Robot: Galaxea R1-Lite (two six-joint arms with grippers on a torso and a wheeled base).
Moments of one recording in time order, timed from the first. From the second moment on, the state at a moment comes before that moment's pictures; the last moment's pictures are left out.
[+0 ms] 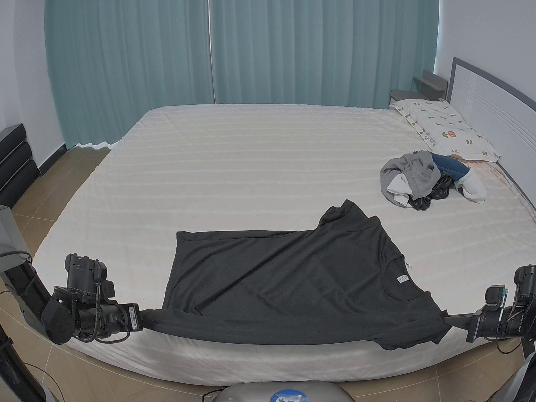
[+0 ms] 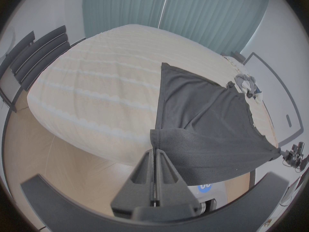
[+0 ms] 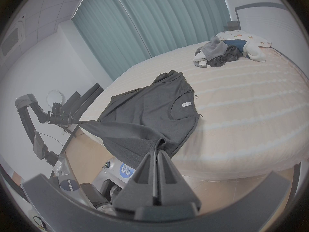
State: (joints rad) left arm -0.08 1.89 -0.30 -0.70 -0.06 -0.30; right arm -0.36 1.78 -0.02 -0.91 0.73 -0.23
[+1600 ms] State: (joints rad) left arm -0.08 1.68 -0.35 -0.30 -0.04 -0.18; right arm -0.44 1.67 -0.11 -0.55 0.74 -0.44
